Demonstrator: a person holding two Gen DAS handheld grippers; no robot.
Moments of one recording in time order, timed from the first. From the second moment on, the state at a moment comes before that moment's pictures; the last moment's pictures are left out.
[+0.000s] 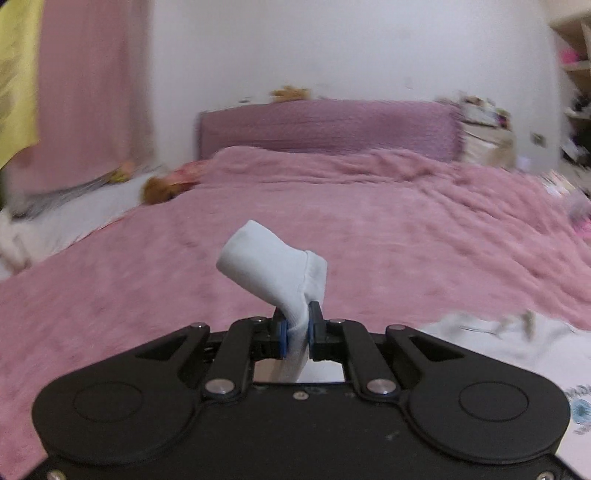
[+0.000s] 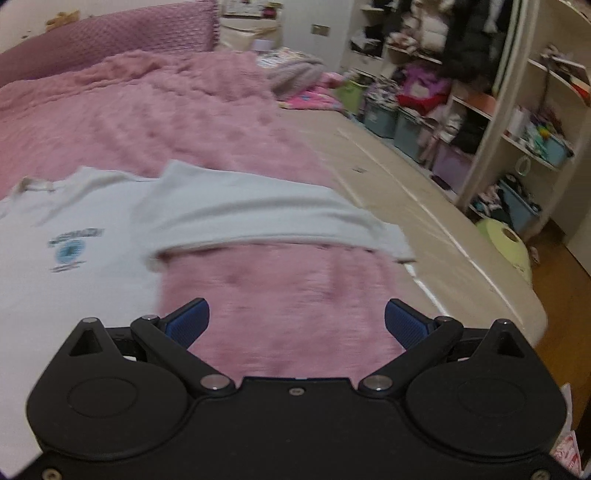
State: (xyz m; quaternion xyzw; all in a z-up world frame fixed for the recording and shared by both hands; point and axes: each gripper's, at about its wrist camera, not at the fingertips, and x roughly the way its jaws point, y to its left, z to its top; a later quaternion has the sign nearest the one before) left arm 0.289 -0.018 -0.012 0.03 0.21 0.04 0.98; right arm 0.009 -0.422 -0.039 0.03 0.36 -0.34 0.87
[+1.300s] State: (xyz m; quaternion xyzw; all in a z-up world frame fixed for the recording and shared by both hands) left arm 0.241 -0.367 -0.144 0.15 0.39 -0.32 0.85; right arm -0.031 -0.598 -0.095 0.12 0.32 -0.40 0.85
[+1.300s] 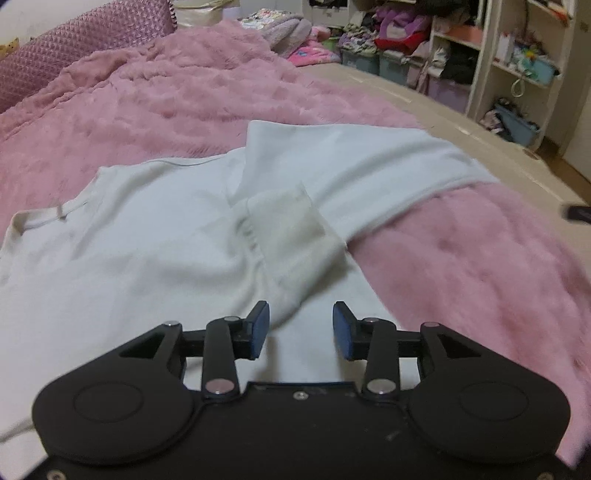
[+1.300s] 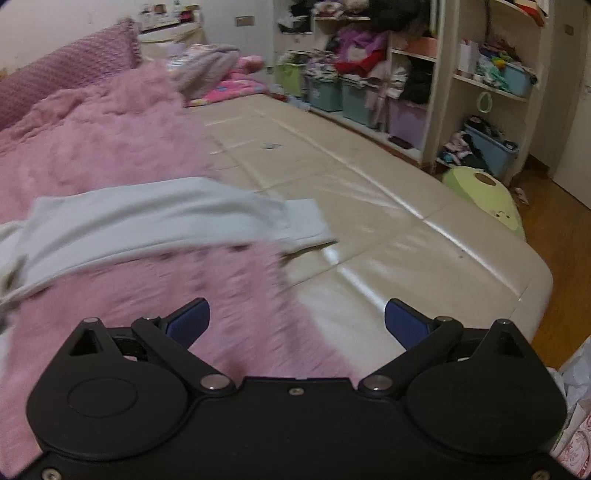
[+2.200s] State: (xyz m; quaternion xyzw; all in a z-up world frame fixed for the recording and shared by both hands) left arm 0.174 -0.080 -0.128 0.13 0.42 0.08 0.90; right arm 0.052 -0.755 -0.151 0.36 0.22 -0.43 0.80
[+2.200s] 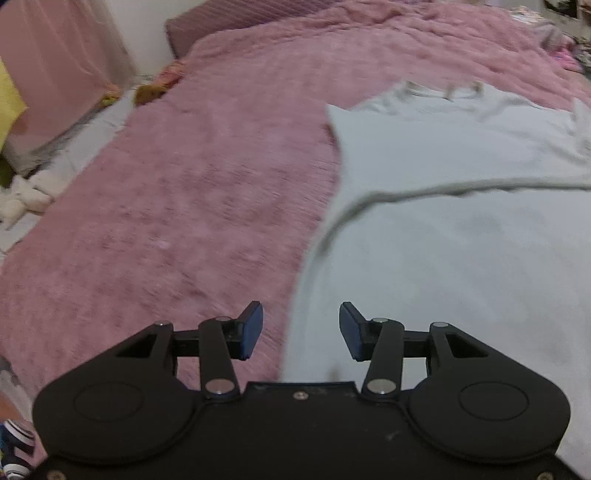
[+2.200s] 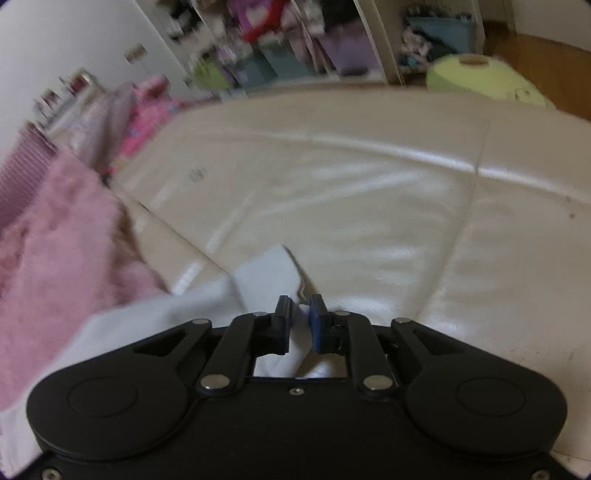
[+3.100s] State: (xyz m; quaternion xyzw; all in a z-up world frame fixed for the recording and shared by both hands) left arm 0.270 0.015 -0.117 0.02 0.40 0.07 0.91; right arm 0.180 -0.369 -0.031 0.23 0.20 -0.09 0.95
